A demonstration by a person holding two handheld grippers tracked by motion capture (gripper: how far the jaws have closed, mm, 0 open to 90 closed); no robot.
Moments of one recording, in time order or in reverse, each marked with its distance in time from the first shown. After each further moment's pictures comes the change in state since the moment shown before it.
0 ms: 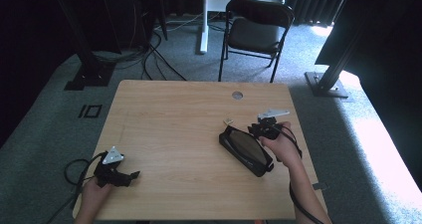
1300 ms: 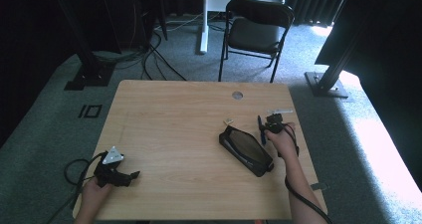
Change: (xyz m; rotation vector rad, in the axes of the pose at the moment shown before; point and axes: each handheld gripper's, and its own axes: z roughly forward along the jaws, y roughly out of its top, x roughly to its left) left arm 0.000 0.000 0.000 0.000 0.000 0.000; right arm -0.068 -0.031 0.064 0.084 -0.199 0.225
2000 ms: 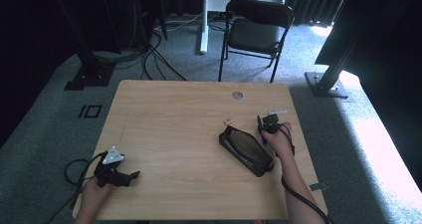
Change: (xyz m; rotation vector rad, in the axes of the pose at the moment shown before) left arm 0.000 0.000 0.000 0.000 0.000 0.000; right arm 0.004 -0.001 0.018 0.040 -0.041 -0.036
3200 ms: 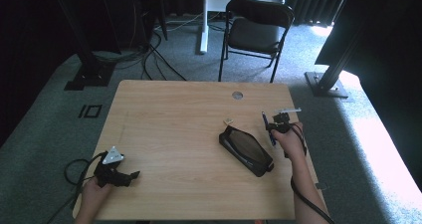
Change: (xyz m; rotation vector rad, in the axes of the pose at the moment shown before) left arm 0.000 0.000 0.000 0.000 0.000 0.000; right arm -0.018 0.001 -0.044 -0.030 0.069 0.044
